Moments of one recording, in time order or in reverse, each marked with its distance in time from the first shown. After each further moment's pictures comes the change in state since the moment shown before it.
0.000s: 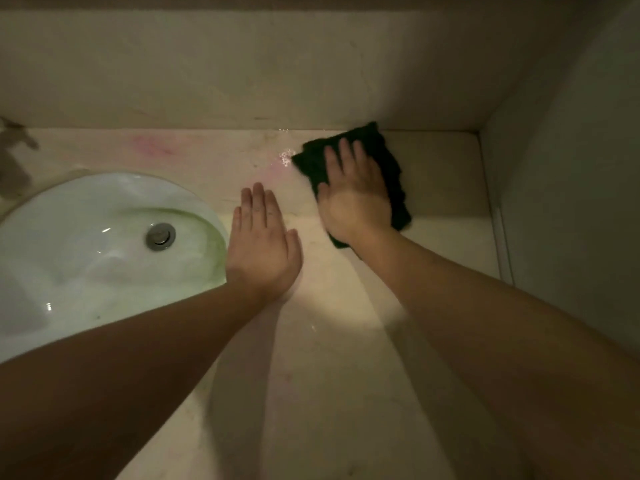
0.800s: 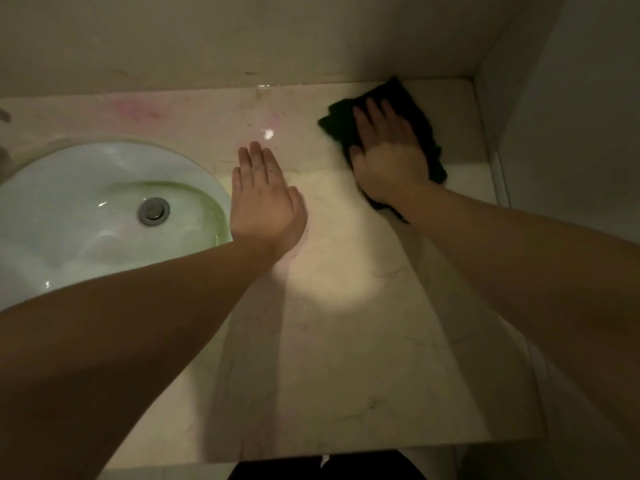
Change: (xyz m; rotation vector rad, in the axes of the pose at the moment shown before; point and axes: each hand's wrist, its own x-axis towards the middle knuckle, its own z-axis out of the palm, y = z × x) left_hand 0.000 -0.006 0.000 0.002 0.017 0.044; right_hand -0.022 0.043 -0.001 -0.068 0.016 0.041
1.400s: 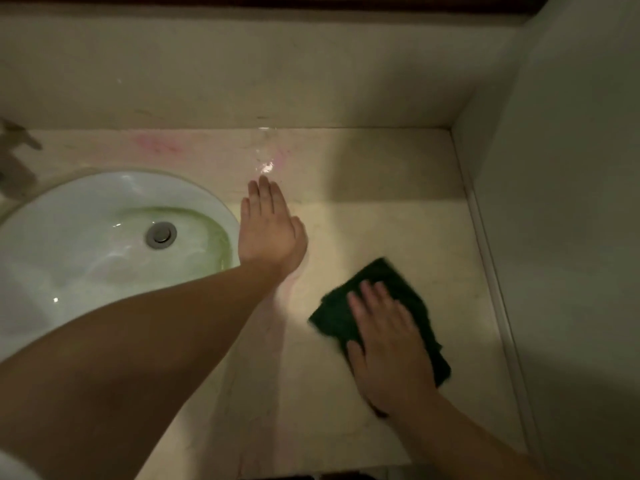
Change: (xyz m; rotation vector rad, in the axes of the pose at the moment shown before) left_hand -0.006 0.002 -0.004 -0.016 -0.024 -0.012; right_hand -0.245 -0.047 0.019 0.064 -0.110 -0.046
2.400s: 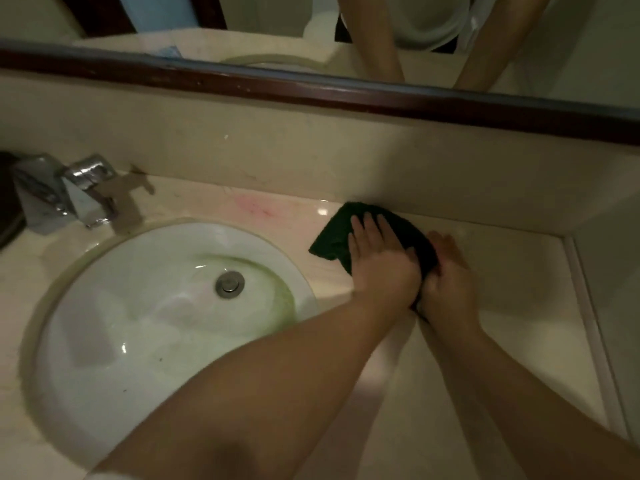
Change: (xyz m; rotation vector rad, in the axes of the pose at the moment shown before) left_hand 0.089 0.040 -0.026 -0.249 -0.015 -0.165; right_hand 0.251 -0.005 -0.058 0.598 0.361 0.077
